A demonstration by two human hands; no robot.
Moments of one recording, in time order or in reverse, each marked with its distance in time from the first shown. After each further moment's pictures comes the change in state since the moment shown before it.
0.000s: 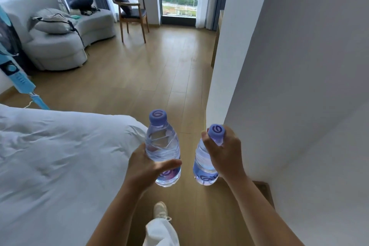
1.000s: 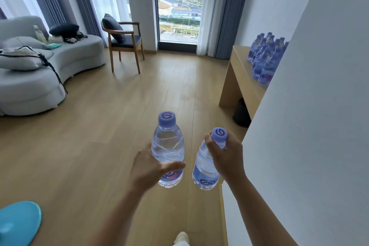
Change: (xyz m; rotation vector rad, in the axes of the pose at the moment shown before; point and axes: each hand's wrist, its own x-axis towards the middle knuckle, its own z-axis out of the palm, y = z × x) left_hand 0.672 0.053 -0.033 -0.059 -0.026 0.017; right_hand 0.569 0.167 0.305 -0.064 0.057 0.017
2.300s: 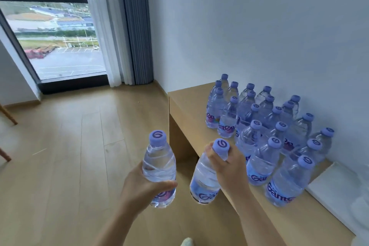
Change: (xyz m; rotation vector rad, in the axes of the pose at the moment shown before) left_hand 0.876 0.157 0.258 0.013 -0.493 0.099; right_hand 0.752 0.303 0.139 -0.073 0.434 0.247
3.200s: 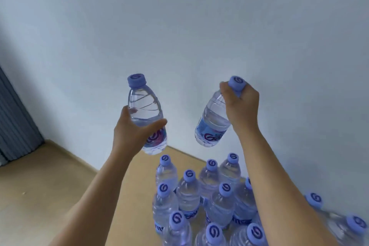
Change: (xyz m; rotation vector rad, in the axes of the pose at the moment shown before) left_hand 0.501 0.252 0.227 0.017 -0.255 0.464; right_hand 0.478 0.060 -0.093 -0.074 0.776 -0.089
